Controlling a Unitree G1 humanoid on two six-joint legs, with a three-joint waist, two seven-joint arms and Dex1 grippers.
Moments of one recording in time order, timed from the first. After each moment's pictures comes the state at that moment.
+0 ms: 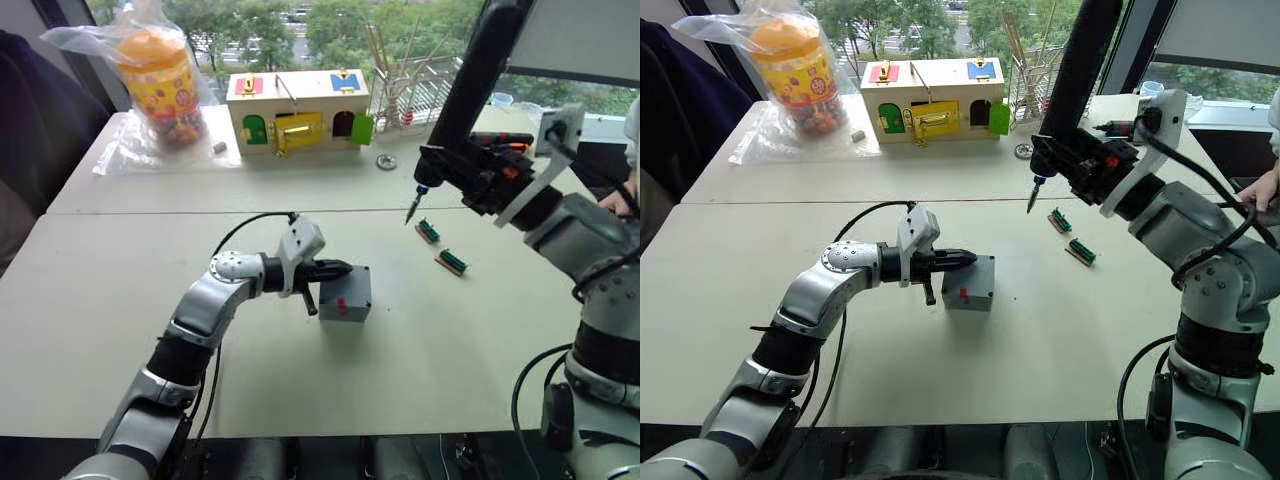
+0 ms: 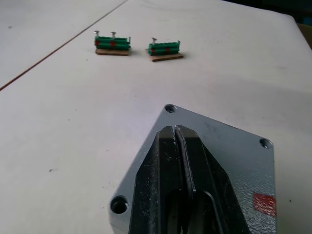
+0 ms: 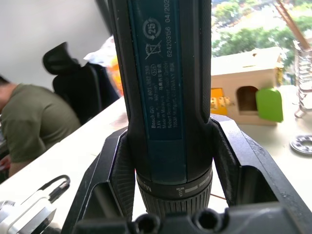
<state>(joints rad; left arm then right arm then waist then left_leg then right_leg) -0.57 0.32 -0.22 -0.06 -0.29 0.56 -0.88 -0.63 -0.69 -0.36 -0.25 0.93 0.99 0.32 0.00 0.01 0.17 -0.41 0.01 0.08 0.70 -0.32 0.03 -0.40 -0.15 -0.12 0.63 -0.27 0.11</state>
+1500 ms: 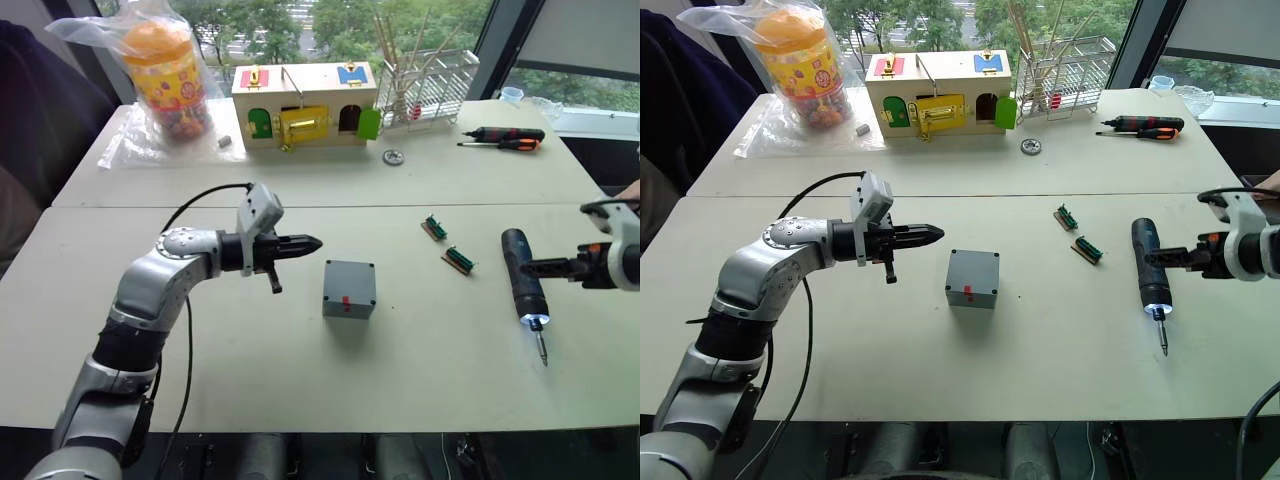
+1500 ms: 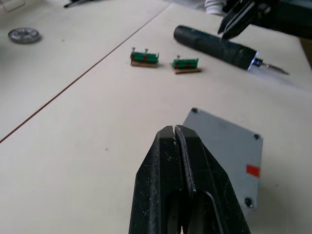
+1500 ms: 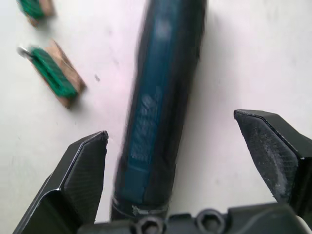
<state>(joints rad) -0.59 0.57 -0.12 -0.11 -0.46 0.65 -0.96 -0.68 -1.20 0.02 0.40 0.44 1.08 0.95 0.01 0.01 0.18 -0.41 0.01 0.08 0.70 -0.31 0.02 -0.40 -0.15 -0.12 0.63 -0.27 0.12</state>
